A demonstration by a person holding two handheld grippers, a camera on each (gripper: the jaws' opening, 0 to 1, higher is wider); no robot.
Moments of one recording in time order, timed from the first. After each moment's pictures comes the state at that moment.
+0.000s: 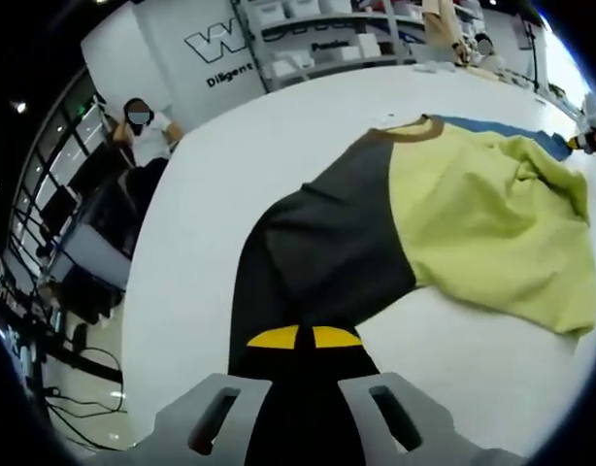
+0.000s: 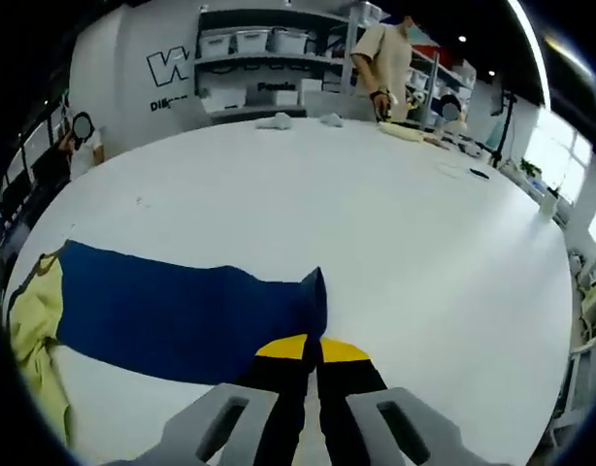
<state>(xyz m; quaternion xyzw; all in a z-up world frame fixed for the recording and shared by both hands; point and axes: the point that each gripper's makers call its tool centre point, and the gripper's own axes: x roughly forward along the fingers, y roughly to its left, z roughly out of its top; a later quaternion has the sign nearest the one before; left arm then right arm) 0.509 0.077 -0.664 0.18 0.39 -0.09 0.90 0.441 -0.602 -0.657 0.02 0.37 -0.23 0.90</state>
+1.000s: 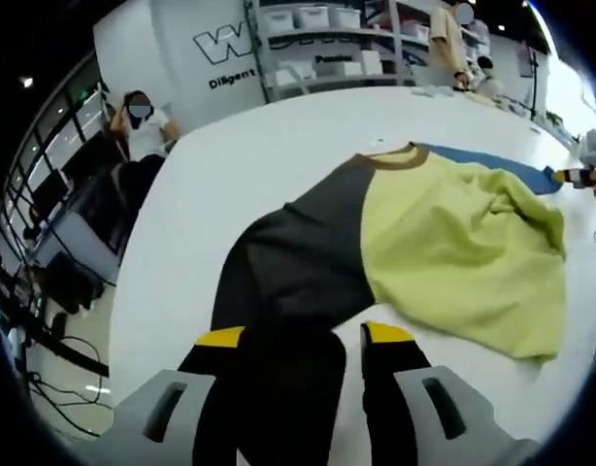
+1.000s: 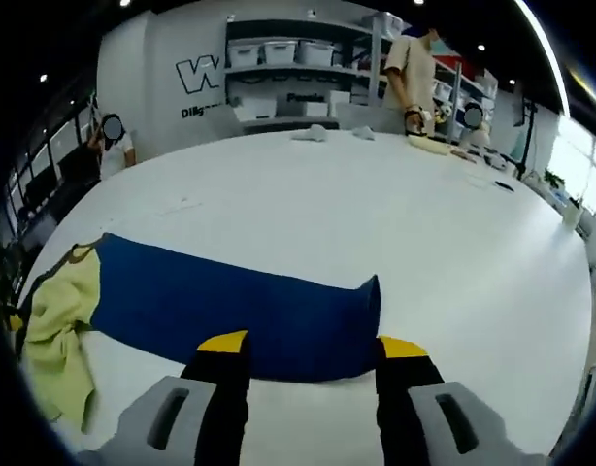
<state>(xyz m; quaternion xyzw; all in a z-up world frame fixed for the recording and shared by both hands) 0.489 0.048 -0.639 0.12 0.38 -0.13 0.91 0.450 -0.538 -0.636 0.05 0.31 -0.11 0.94</state>
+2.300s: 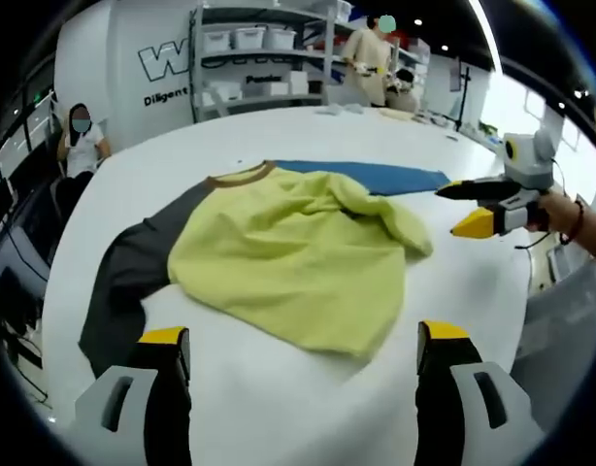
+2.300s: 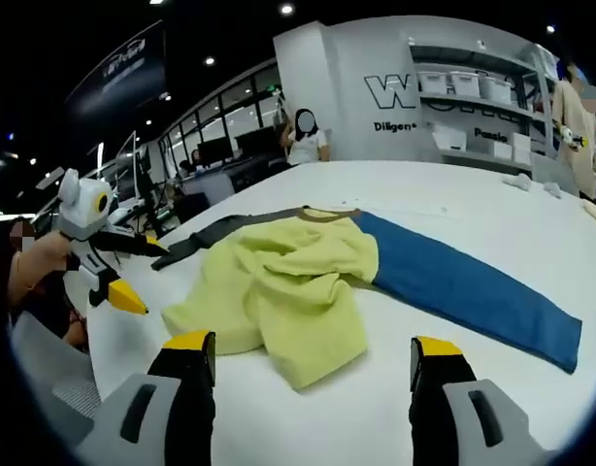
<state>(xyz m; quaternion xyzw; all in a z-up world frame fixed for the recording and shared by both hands) 0.376 -0.087 -0.629 0.08 0.36 -0.28 0.89 0.385 -0.298 -0.627 0.01 0.28 0.27 0.92</state>
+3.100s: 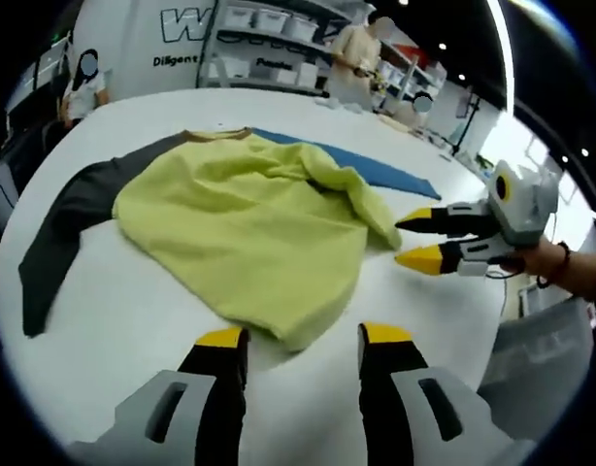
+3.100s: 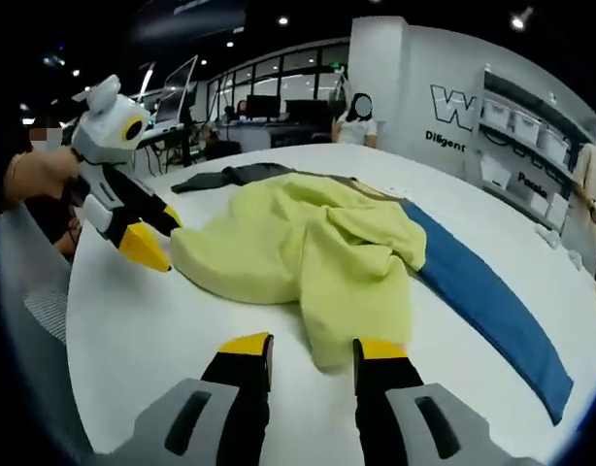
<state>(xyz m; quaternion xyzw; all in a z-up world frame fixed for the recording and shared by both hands) 0.345 -0.127 -0.664 -0.03 0.40 -0.28 0.87 0.371 -0.272 -0.669 -0.15 0.27 0.33 0.89</state>
